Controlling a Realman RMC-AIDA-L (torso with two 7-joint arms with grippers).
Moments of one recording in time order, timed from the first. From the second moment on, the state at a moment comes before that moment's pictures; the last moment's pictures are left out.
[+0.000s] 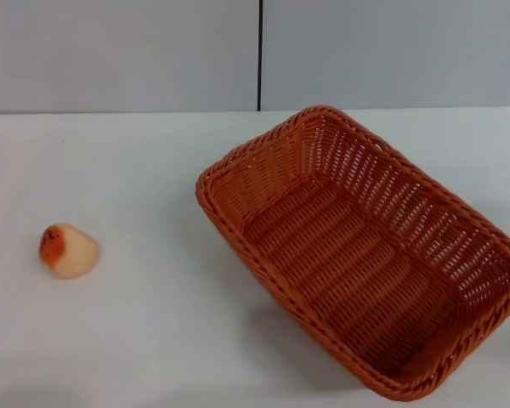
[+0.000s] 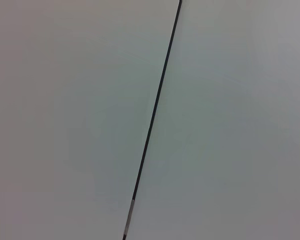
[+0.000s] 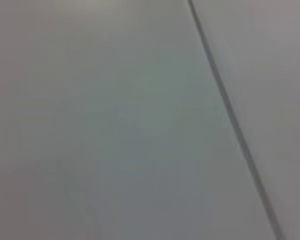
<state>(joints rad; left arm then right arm) -0.04 -2.06 -2.78 -0.17 1.19 -1.62 2.46 0.24 2.07 -0.35 -0.27 -1.15 -1.69 0.77</state>
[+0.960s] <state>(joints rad) -0.05 -2.06 -2.76 -0.16 1.19 -1.53 2.46 0.57 2.00 -0.47 -1.24 -2.42 -1.85 2.25</state>
